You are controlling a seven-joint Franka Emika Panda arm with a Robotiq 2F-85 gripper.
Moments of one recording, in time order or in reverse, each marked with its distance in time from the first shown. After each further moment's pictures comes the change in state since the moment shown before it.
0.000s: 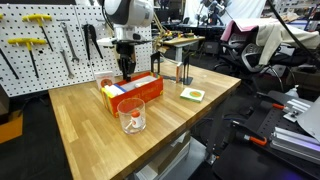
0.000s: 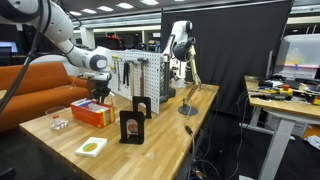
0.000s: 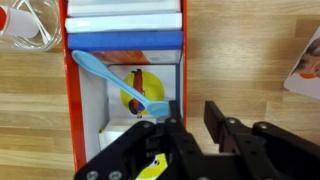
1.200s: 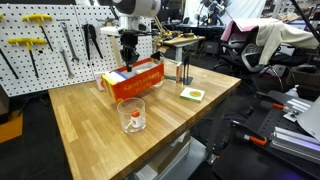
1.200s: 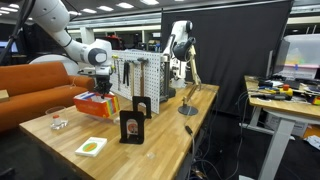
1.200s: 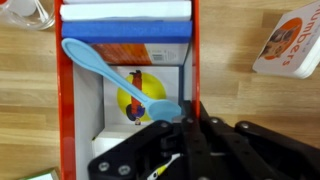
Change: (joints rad) arm -0.012 -0.123 -0.017 -0.126 0.000 0.088 -0.070
